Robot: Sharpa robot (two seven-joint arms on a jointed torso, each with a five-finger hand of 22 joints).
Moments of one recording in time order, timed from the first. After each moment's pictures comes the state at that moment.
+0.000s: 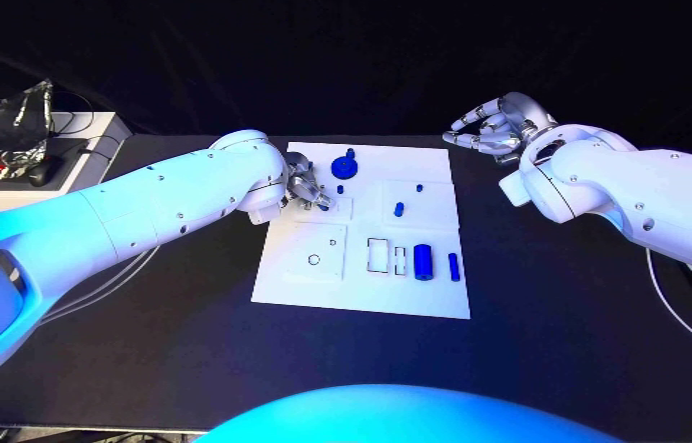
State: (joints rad) left arm 1.18 -0.59 0.06 1.20 -1.10 0.13 -0.58; left_hand 1.11 -0.27 0.41 0.29 0.35 0.96 0.03 0.59 1.11 1.25 -0.04 1.04 0.75 1.47 -0.09 1.54 1.31 0.09 1.35 0.03 1.40 1.23; right arm 1.31 -0.82 -0.09 1.44 -0.83 -0.53 -0.18; right_hand 1.37 -0.16 0.13 0.29 0.35 0.90 0.16 0.22 0.27 1.44 0.07 1.42 1.31 1.46 0.00 1.54 1.31 0.02 1.47 0.11 1.42 1.31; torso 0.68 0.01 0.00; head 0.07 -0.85
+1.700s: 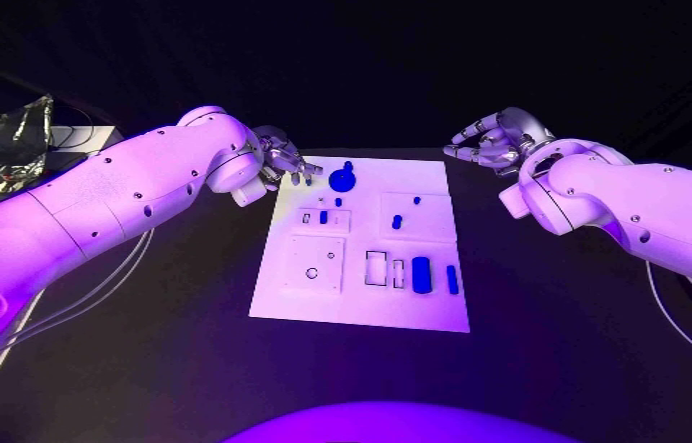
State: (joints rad) left arm 1.18 -0.65 0.24 1.19 -0.97 0.09 -0.55; left_hand 1.22 -0.15 0.25 0.29 0.31 0.81 0.11 0.49 0.93 1.04 0.03 0.92 0.53 1.47 -0.03 1.46 1.31 0.11 1.21 0.08 1.28 1.06; right arm 1.31 -0.82 -0.09 1.43 -0.83 -0.53 -0.18; right_hand 1.37 -0.16 0.13 0.29 0.35 0.90 0.16 0.23 0.27 1.44 0.07 1.42 1.31 1.46 0.00 1.54 1.31 0.02 1.47 0.11 1.42 1.31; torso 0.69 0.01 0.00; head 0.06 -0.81
